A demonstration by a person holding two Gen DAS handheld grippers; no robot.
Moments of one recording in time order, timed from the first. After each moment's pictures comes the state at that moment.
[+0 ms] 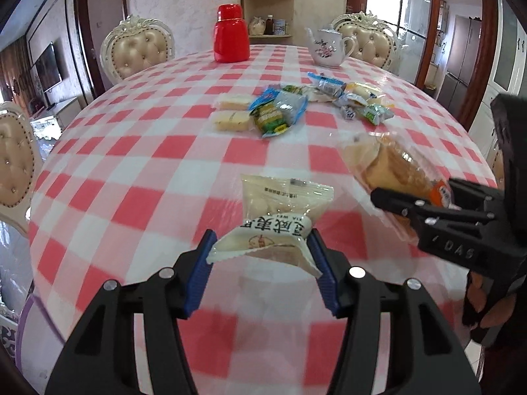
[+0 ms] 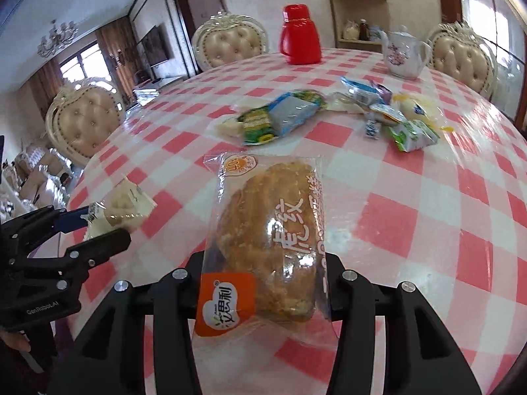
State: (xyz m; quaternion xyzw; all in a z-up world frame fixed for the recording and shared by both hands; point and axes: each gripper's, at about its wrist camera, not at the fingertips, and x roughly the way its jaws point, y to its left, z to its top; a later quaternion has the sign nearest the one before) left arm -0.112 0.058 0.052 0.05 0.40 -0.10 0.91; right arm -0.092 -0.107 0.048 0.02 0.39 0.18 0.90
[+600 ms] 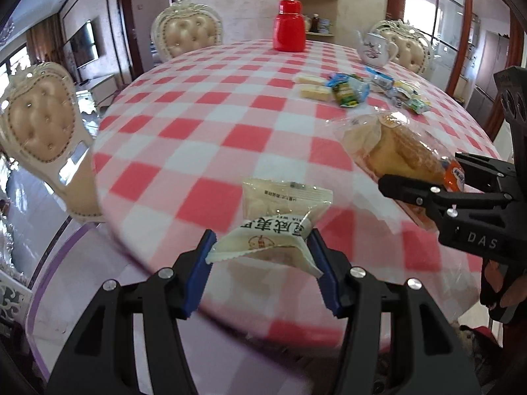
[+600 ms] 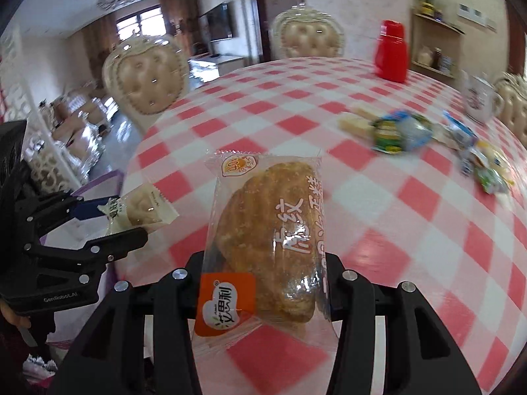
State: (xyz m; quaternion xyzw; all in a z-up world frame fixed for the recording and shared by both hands) left arm -0.194 0.176 0.047 0.03 0.41 -0.03 0.91; right arm -0.146 0.026 0.061 -0.07 0.38 0.29 0.87
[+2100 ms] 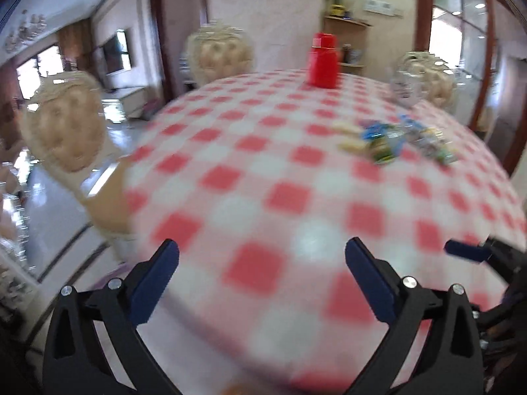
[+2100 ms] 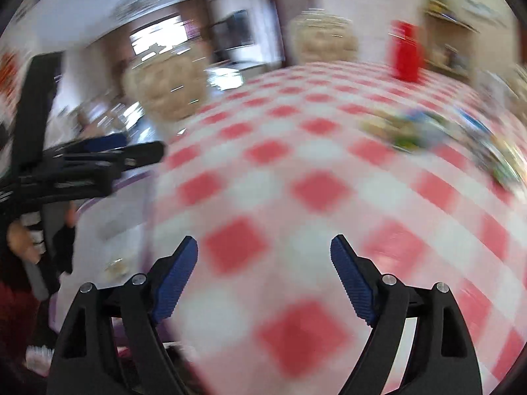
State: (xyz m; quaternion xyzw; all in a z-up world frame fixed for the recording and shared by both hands) left arm -0.148 0.181 0.092 0.00 0.36 0.01 0.93; right arm -0.147 -0.043 0.060 0.01 0.38 0.28 0.88
